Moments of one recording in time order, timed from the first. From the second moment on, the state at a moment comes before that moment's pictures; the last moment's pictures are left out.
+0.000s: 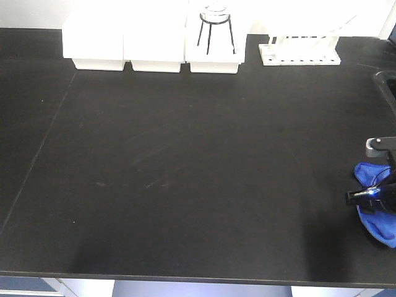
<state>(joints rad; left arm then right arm) 0.01 -0.01 0.03 0.06 0.15 -0.18 -0.06 1.50 -0.57 -0.46 0.46 0.40</state>
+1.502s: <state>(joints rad) 0.01 -0.01 0.03 0.06 0.15 -0.18 -0.06 0.56 -0.56 -0.07 0.70 0.04</state>
